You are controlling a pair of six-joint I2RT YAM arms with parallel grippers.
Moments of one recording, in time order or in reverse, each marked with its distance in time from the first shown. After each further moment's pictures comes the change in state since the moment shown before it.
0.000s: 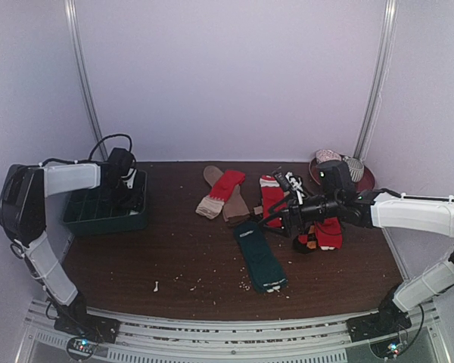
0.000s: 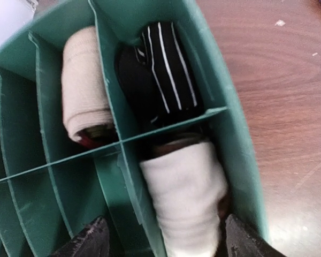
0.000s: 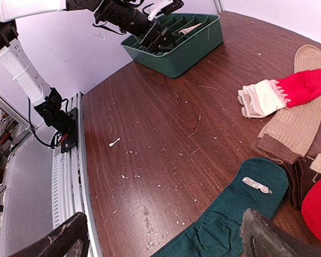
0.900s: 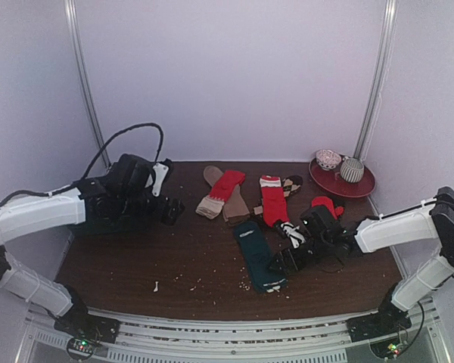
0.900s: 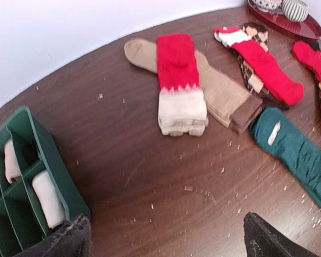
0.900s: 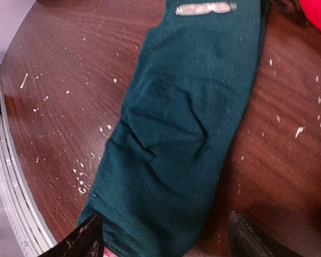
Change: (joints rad) left arm -0.477 -0.405 -0.179 0.168 -0.032 -0.031; right arm 0.114 0.109 -0.228 -0.026 0.329 0.186
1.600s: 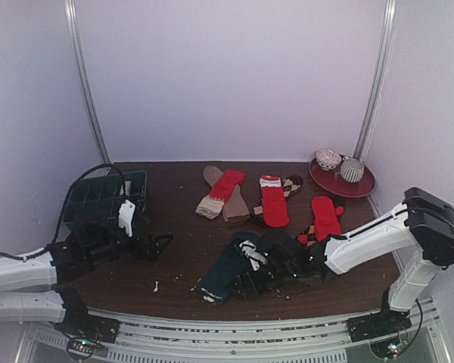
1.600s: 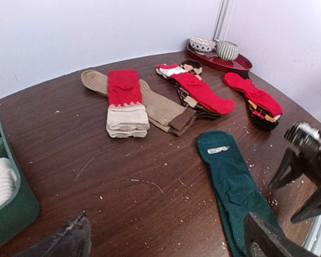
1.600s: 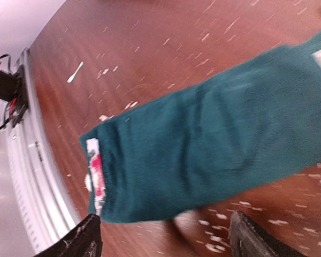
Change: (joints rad) left arm -0.018 -0.505 -0.655 0.513 0.222 -0.048; right arm 0.402 0.199 0.137 0.189 0.199 0.241
